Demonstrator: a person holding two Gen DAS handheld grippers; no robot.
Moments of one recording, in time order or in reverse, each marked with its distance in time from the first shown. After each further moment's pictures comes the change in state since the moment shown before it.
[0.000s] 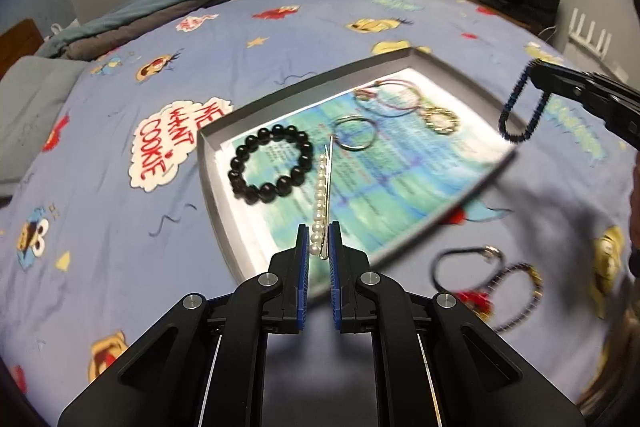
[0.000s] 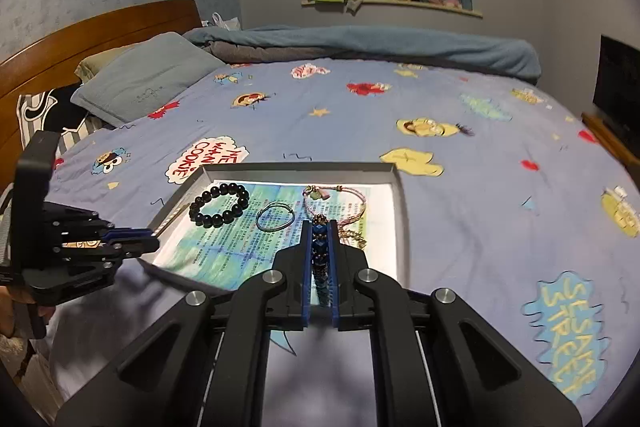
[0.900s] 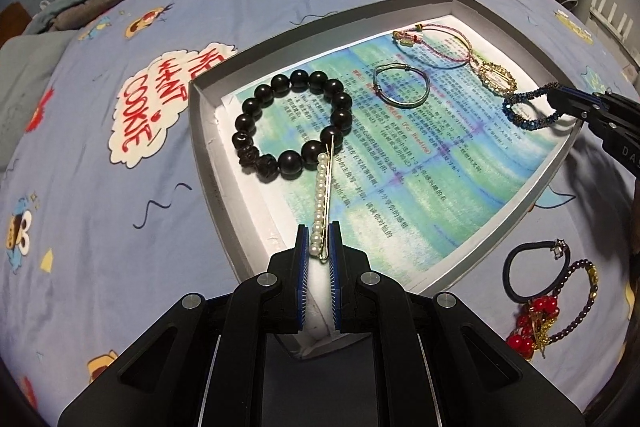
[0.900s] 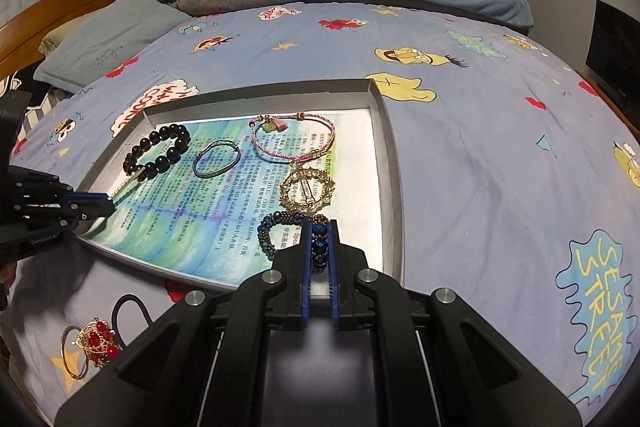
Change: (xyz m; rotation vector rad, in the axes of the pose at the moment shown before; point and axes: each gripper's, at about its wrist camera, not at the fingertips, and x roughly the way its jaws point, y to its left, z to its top) left arm 0.055 0.021 0.003 0.004 0.177 0.009; right arm 0.069 -0.023 -0.036 0.028 0.168 -0.084
